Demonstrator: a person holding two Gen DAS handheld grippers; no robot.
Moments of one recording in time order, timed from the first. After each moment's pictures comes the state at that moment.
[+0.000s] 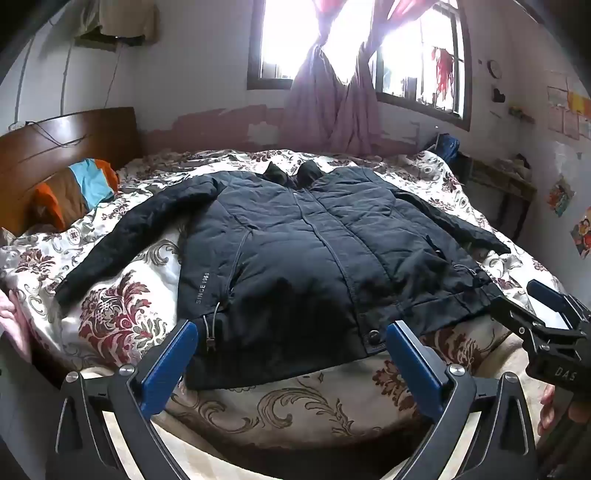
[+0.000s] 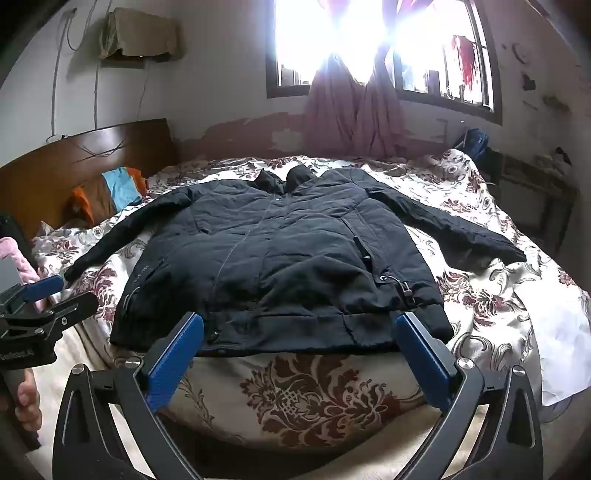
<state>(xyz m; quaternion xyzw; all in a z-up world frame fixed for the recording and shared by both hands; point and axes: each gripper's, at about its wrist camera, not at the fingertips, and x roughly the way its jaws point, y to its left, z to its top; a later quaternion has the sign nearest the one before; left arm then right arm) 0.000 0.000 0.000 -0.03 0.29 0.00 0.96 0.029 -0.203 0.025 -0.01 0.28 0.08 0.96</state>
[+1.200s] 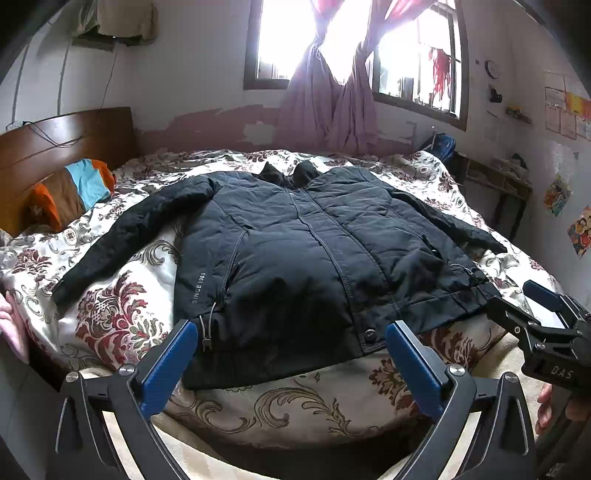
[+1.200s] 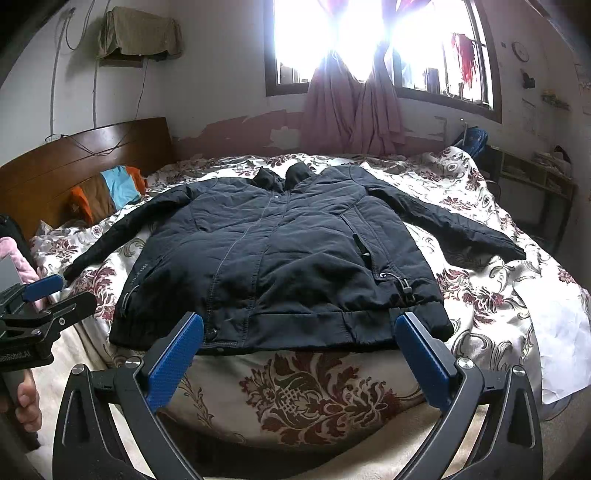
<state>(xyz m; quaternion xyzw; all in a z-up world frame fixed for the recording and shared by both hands) 0.000 0.000 0.000 -0.03 0.29 0.00 0.96 0.033 -0.204 0.022 -0.01 0.29 0.08 0.95</state>
